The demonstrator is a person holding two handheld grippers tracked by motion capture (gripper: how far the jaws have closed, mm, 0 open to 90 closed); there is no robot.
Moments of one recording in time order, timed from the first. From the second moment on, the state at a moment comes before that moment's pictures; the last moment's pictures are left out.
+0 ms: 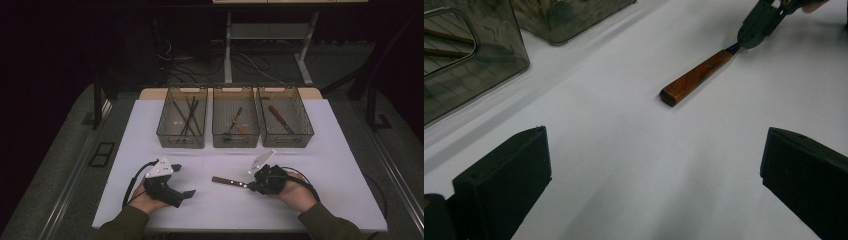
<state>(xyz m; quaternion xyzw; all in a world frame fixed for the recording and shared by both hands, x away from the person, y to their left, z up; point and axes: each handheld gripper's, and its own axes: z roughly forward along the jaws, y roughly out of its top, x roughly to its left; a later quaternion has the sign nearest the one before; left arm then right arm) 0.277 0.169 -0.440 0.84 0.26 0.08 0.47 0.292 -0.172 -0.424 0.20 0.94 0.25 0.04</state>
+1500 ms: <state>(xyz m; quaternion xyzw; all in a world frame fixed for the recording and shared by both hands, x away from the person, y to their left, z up) 0.277 0.170 -0.440 0.84 0.26 0.08 0.47 0.331 -0.111 -0.410 0.13 0.99 0.10 0.01</state>
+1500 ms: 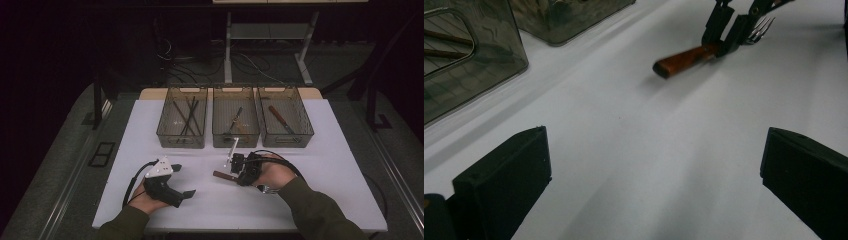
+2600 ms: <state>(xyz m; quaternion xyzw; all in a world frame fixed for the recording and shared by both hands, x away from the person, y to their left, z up) 0.278 0.169 -0.441 0.84 0.26 0.08 0.47 0.373 -0.218 -0.349 0.30 0.92 0.26 0.05</state>
